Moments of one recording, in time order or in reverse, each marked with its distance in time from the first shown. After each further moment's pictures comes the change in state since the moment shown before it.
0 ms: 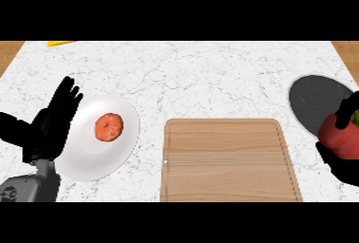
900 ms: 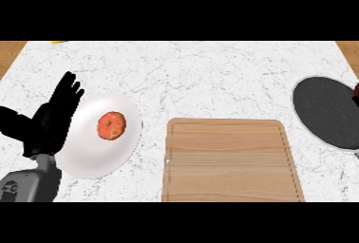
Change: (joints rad) left arm -0.038 -0.007 0.017 0.019 -0.011 -0.024 0.005; right arm -0.166 -0.152 -0.346 0.892 -0.118 -0.363 -0.599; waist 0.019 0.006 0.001
